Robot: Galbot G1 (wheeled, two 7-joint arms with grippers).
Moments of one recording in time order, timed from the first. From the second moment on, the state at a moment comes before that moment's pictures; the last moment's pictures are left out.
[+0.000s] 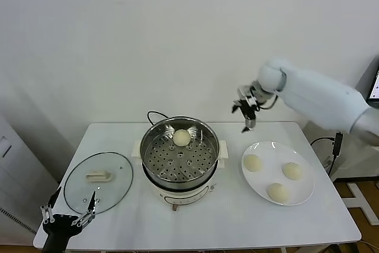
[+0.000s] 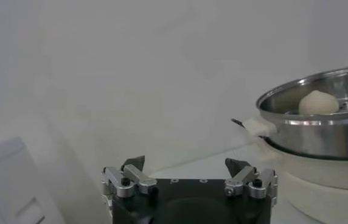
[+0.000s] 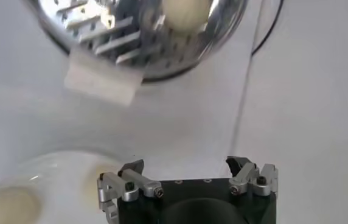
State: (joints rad) left arm 1.84 -1.60 -0.87 -2.29 0.14 -0.02 0.22; right arm 0.38 0.89 -1.10 1.04 0.13 -0.10 -1.11
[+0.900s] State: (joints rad) left arm 1.84 -1.60 -0.86 -2.29 0.16 -0.01 0.22; right arm 0.07 0.87 -0.88 0.93 0.04 -0.10 -1.05
